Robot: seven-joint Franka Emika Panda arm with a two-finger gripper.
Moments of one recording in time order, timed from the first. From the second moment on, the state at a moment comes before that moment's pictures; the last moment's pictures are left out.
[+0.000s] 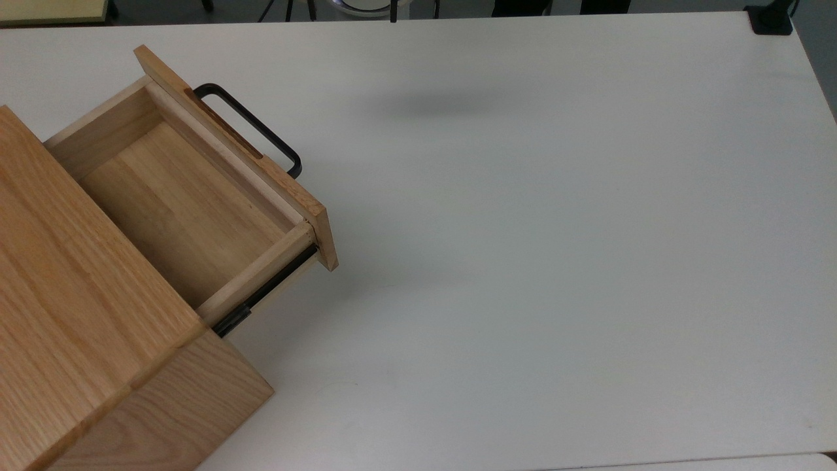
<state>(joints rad) 0.05 -0.04 0.04 -1.65 -0.06 1.57 0.05</state>
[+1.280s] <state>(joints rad) 0.06 -0.04 0.04 -1.65 -0.05 1.57 0.05</state>
